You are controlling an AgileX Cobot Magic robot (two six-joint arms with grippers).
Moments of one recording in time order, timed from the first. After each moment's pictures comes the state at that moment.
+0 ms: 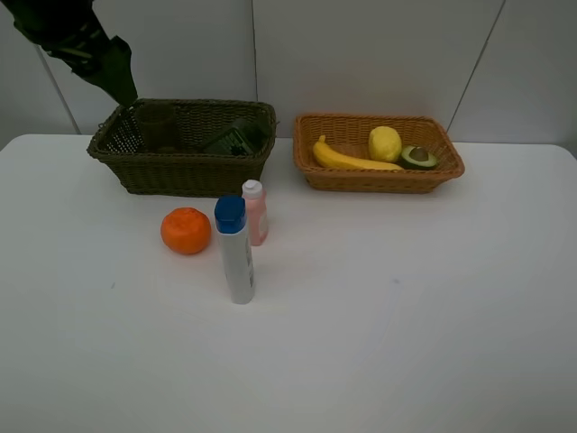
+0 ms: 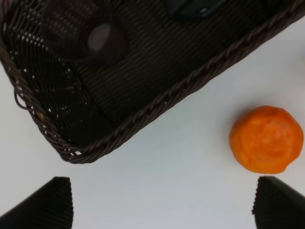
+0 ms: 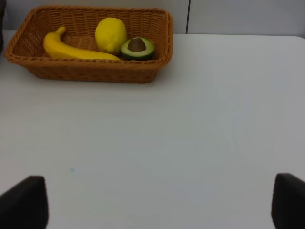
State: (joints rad) left arm -0.27 1.68 -1.50 -0.03 1.05 0.40; right arm 0.03 0.00 -0.52 -0.03 1.05 -0.06
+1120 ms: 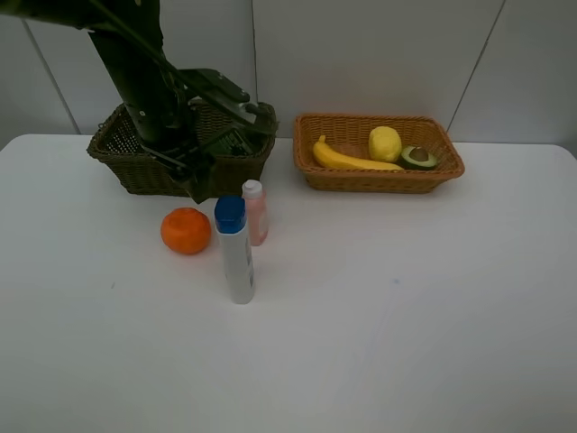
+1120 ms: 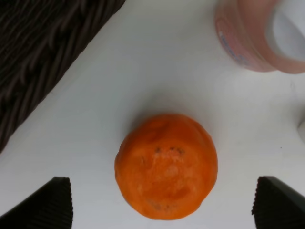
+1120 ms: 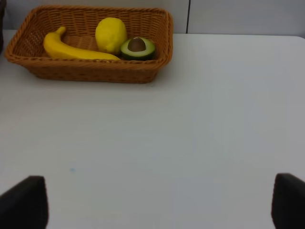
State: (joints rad) left arm -0.44 1.96 -1.42 -0.08 0.96 0.43; right arm 0.03 0.00 -0.52 -0.03 1.05 -0.06
